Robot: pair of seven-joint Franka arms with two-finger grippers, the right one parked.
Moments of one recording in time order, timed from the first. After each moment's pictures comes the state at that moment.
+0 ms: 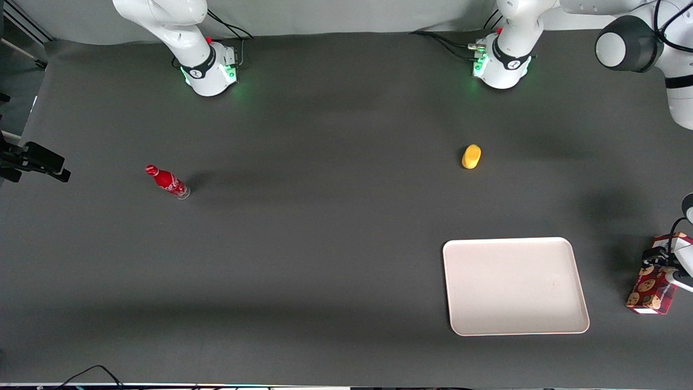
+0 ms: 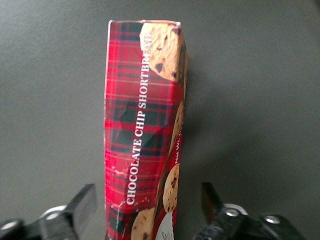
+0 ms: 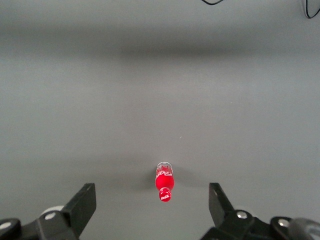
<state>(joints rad) 0.33 0.90 0.11 -1.29 -0.10 2.32 0.99</state>
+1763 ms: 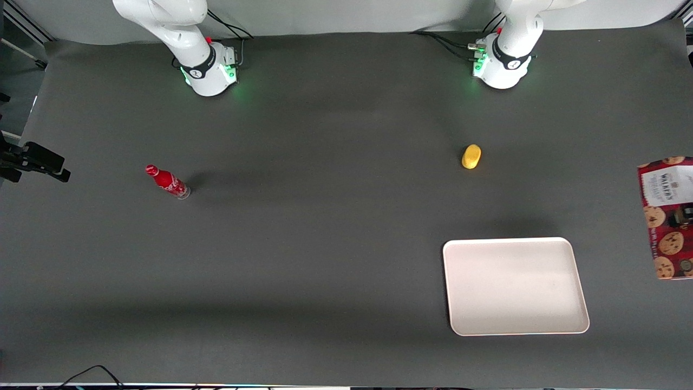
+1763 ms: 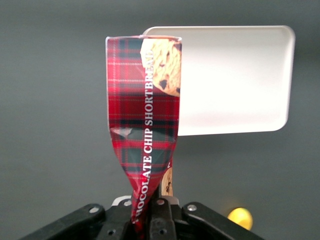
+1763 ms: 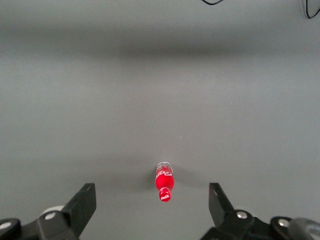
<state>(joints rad) 0.13 0.41 0.09 -1.23 -0.10 1.59 0.21</state>
